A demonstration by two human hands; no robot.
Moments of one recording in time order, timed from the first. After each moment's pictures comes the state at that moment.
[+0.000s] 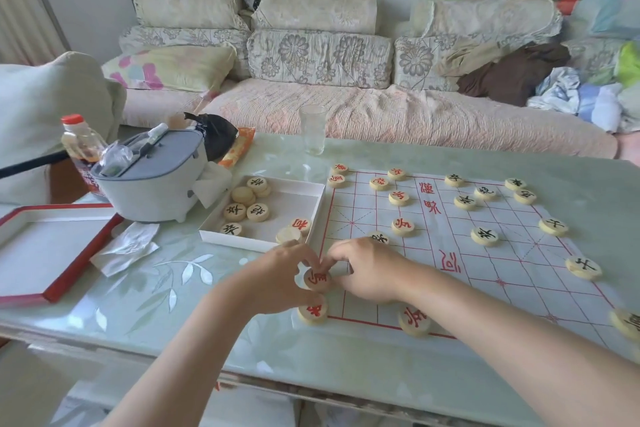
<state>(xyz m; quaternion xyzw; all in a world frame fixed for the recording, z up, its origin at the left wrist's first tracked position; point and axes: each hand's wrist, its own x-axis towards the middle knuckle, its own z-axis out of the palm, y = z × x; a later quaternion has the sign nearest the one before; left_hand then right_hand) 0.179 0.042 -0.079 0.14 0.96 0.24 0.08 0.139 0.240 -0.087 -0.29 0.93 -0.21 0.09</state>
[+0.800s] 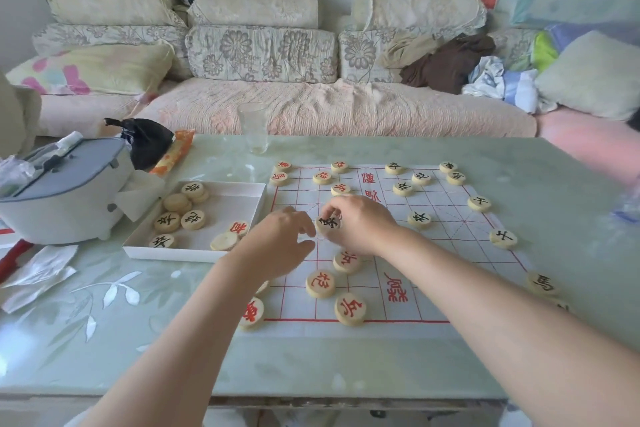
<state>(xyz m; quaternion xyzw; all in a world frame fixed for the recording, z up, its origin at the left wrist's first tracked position) 0.133 0.135 -0.063 0.19 0.96 0.21 -0.02 0.104 0.317 -0.073 -0.12 0.97 -0.19 -0.03</state>
